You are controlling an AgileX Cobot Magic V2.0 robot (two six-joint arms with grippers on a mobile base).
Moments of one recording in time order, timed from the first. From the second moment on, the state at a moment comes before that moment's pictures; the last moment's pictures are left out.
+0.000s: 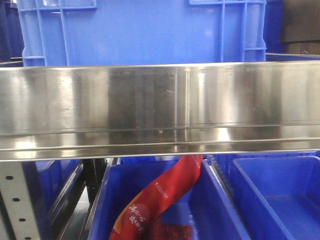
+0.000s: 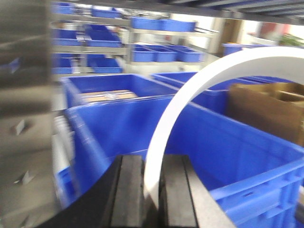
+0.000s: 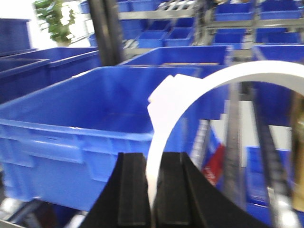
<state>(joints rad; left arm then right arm) -0.01 0.77 -1.02 -0.87 0.55 0.75 -0.08 0.60 -0.95 0.72 0.68 -0.52</state>
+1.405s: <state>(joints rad) -0.38 1.43 -1.30 -0.77 0.20 0.87 0.07 0.82 -1.06 0.77 0.64 -0.71</state>
